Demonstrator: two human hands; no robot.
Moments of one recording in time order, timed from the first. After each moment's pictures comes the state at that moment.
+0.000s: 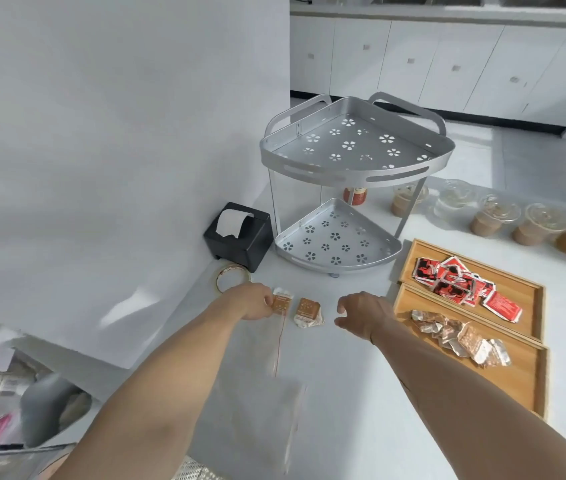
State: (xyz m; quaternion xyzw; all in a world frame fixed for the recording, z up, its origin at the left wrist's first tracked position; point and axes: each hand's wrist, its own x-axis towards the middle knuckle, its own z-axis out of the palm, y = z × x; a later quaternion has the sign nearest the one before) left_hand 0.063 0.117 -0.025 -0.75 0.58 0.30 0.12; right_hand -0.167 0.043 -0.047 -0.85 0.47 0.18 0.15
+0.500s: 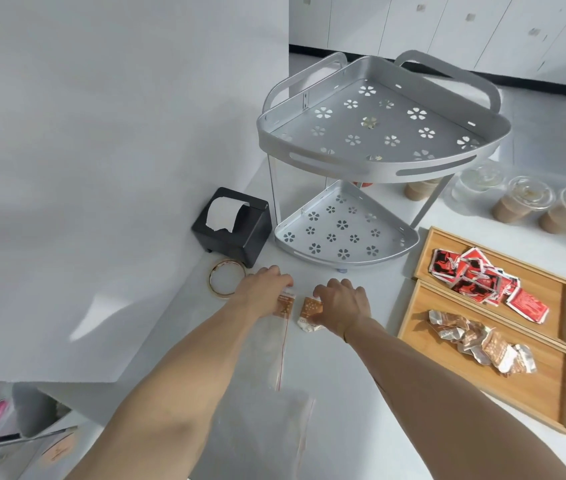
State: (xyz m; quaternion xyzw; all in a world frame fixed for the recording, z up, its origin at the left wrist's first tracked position) left_hand 0.073 0.072 -0.083 -0.71 0.66 0.22 0.11; right_hand -0.102 0.030 -0.085 -0.85 0.47 0.16 0.15
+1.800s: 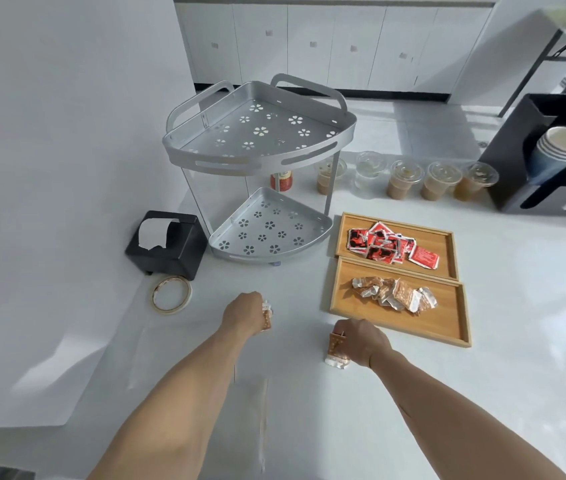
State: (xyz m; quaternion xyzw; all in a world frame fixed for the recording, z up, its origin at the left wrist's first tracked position) left_hand -0.022 0.096 -0.084 -0.75 0.60 0.25 0.06; right_hand -0.261 0.103 -0.083 -0.70 0.63 0.14 0.31
